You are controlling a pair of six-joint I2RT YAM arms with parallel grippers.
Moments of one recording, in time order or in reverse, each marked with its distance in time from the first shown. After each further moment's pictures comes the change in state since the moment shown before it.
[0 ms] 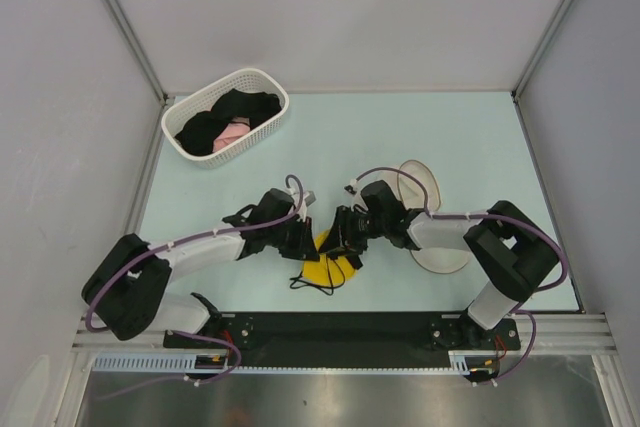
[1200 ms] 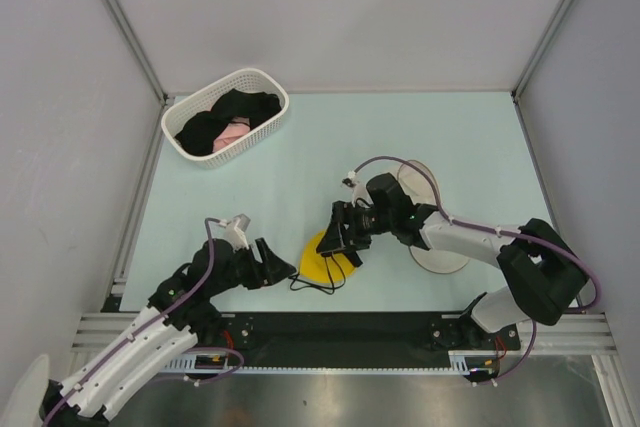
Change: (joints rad) left arm 0.029 -0.992 -0.333 -0.361 -0.192 -0.358; right arm 0.008 -0.171 0.039 -0.142 -0.034 -0.147
